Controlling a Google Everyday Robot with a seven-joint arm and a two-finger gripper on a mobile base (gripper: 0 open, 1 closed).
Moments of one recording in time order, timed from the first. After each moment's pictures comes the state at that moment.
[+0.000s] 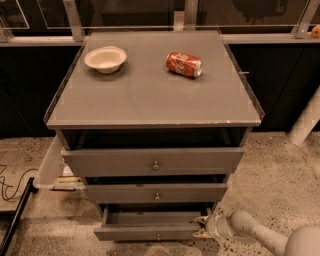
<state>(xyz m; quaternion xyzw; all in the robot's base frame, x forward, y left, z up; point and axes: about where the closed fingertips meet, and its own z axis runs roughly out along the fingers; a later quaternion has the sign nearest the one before) 0.519 -0.213 0.158 -0.61 0.71 0.13 0.34</state>
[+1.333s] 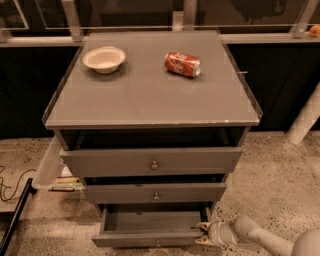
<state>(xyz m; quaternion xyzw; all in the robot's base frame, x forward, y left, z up) 0.484 -0.223 0.154 -0.61 0.71 0.14 0.32</state>
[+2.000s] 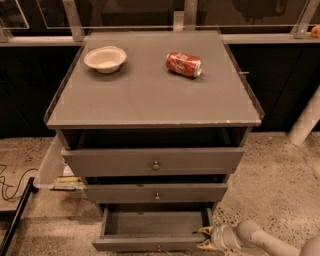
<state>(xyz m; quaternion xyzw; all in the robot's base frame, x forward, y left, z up) 0.472 -0.224 0.155 -0.61 0.71 0.15 0.33</state>
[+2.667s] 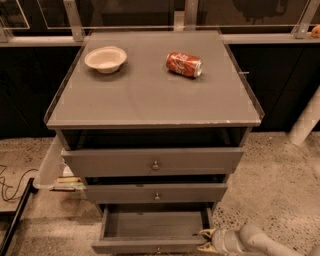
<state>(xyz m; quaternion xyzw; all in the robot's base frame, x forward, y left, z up) 0.455 -0.227 0.155 -0.60 0.71 0.15 0.33</state>
